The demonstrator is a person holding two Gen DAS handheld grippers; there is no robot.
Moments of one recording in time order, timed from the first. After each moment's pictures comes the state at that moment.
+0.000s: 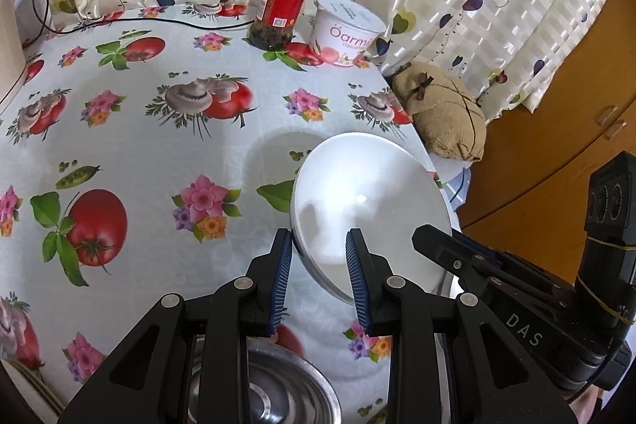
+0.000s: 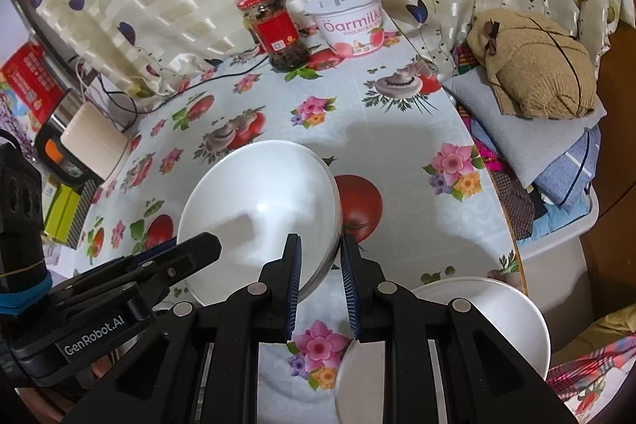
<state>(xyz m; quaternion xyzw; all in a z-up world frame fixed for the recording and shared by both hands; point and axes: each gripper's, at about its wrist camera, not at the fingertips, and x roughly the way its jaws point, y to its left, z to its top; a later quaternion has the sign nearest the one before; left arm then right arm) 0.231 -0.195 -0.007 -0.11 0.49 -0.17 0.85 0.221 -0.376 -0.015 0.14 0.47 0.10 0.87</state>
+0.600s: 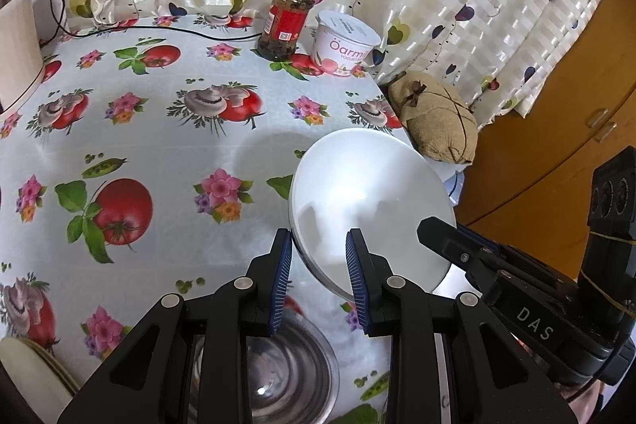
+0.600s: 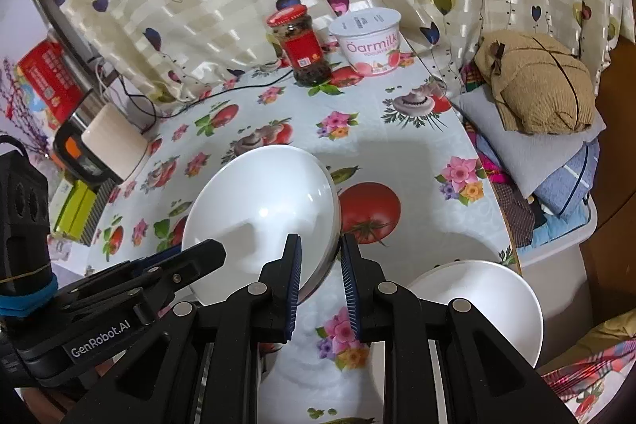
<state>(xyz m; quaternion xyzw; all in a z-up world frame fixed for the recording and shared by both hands) 0.202 -0.177 0.017 -0.11 0.48 -0.17 0.85 0.195 -0.362 0.016 0.13 0.45 0.11 0.88</state>
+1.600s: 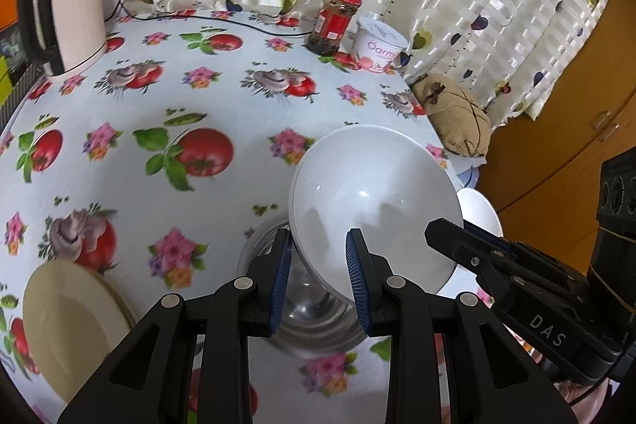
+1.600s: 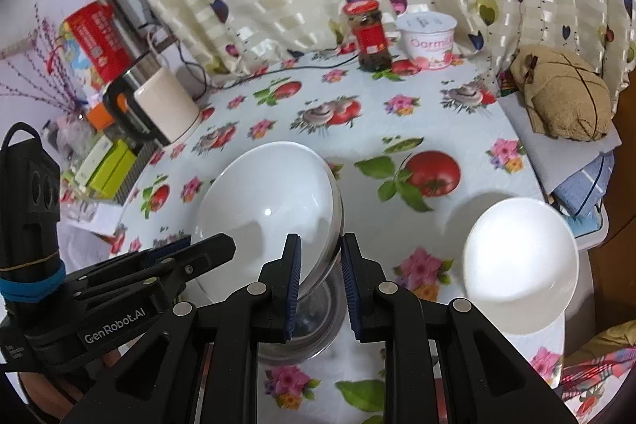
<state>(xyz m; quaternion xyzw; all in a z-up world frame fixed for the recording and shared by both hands) 0.123 -0.117 0.026 -0.12 0.48 -0.12 0.86 0.131 -0.302 0.034 0.11 0.44 0.16 0.87</state>
